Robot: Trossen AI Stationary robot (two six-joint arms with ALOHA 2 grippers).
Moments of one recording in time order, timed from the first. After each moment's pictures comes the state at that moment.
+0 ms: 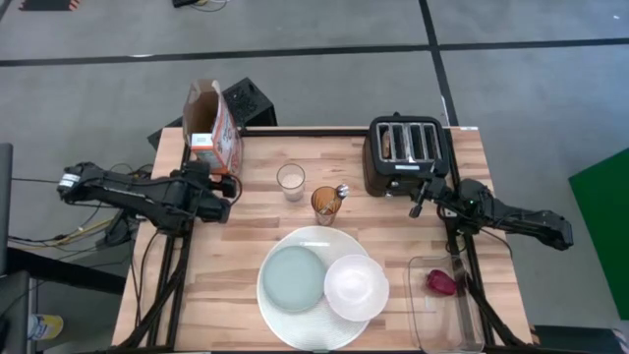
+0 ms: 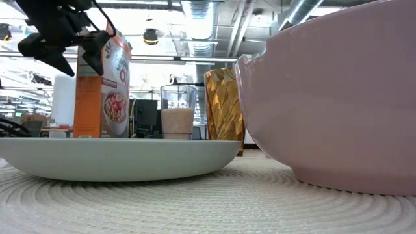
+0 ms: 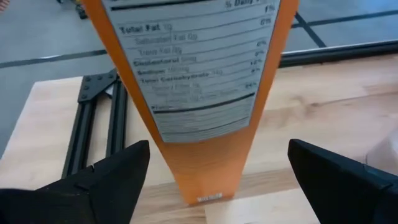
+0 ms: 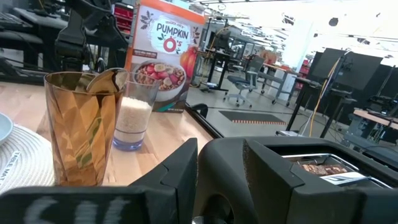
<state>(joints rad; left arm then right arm) -0.11 0.98 0.80 -1.35 -0.98 -1.54 -0.24 0.02 0.01 0.06 0.24 -0.26</state>
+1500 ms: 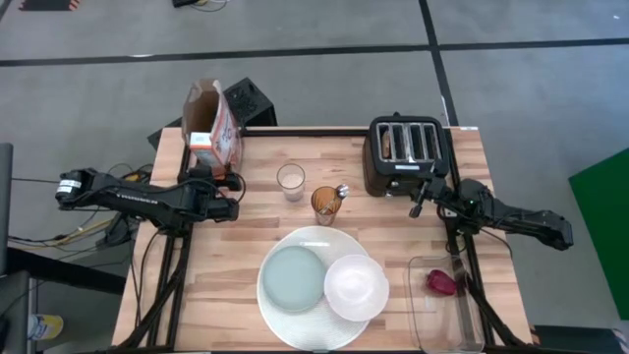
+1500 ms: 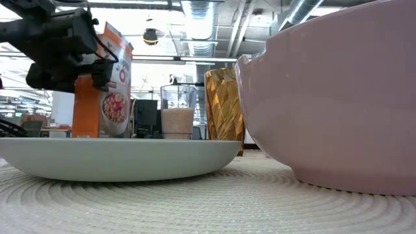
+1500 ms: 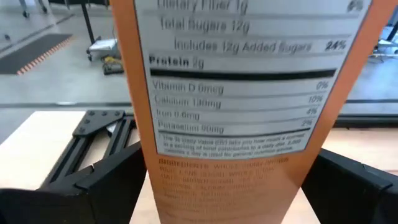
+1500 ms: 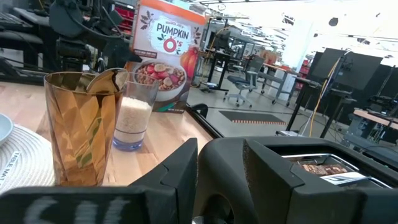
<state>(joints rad) 0.00 0.98 0.46 -0.83 -1.30 -1.44 -0.24 0.02 0.01 0.06 0.24 -0.26</state>
